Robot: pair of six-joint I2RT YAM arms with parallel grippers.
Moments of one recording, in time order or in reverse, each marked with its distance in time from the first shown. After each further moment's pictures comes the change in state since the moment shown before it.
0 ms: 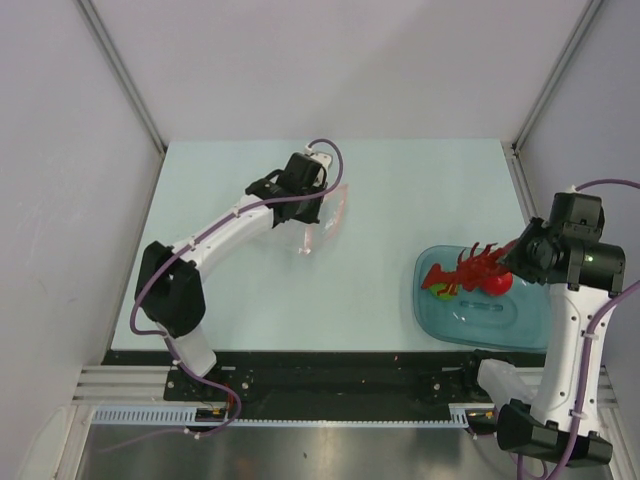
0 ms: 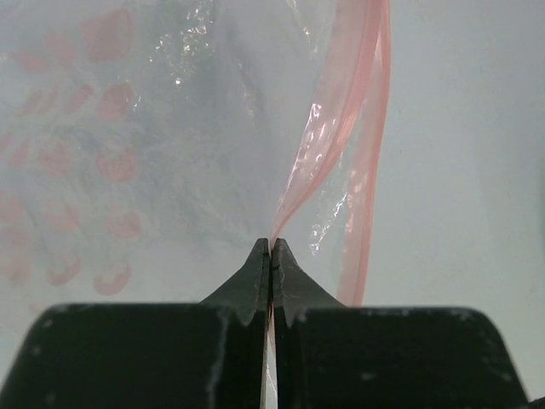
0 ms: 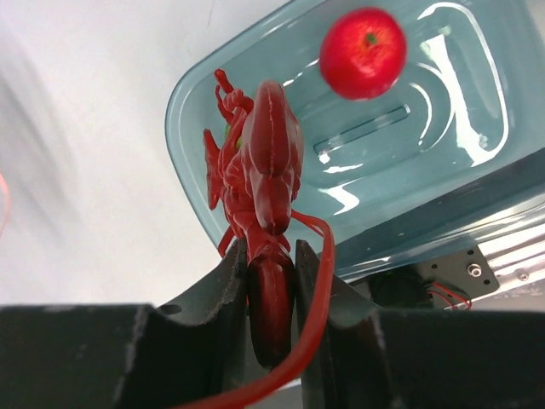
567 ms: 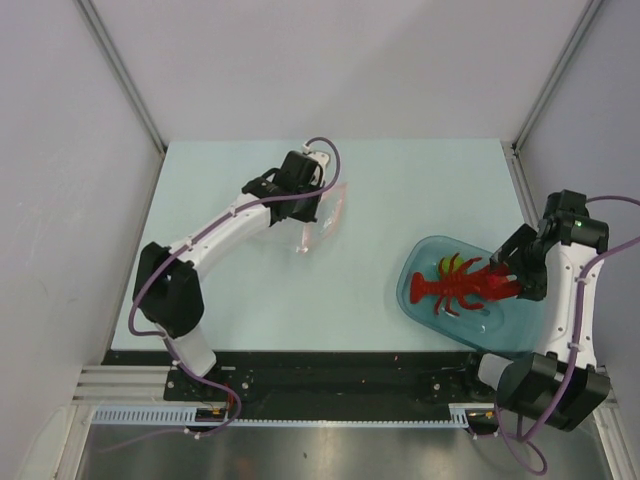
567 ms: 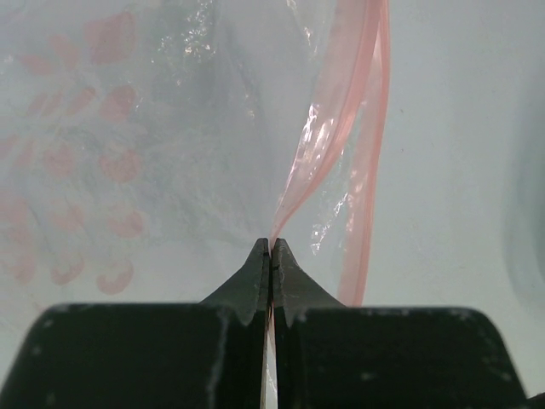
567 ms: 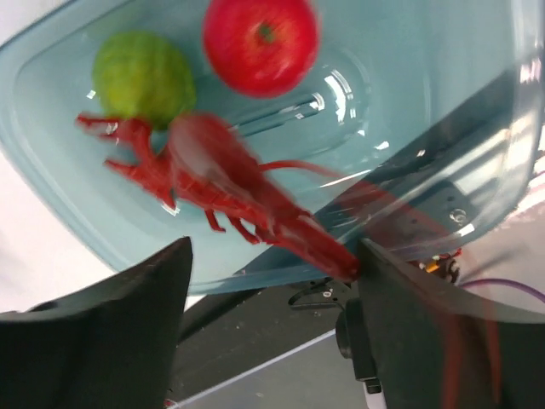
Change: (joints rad) left arm 0.018 -0.006 0.000 -0.002 0.025 0.024; right arm -0.114 0.180 -0.165 0.006 0.026 0.046
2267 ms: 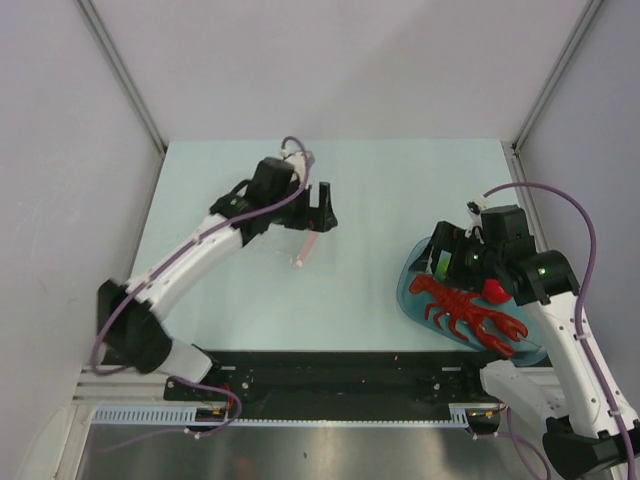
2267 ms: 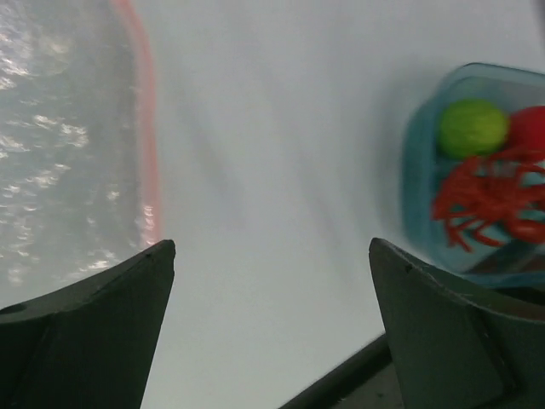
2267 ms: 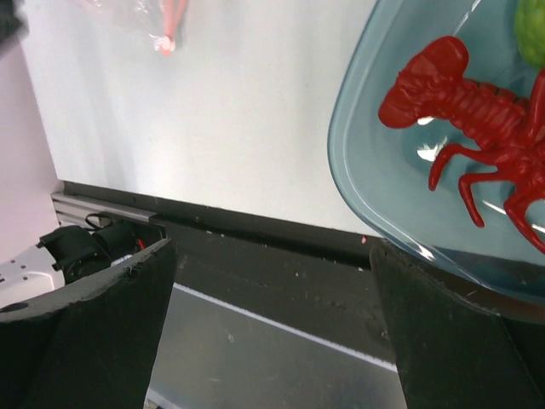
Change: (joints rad) left arm -0.003 -0.179 -0.077 0.009 0.184 -0.175; right arm 0.638 -0.242 -0.099 0.247 -0.286 0.115
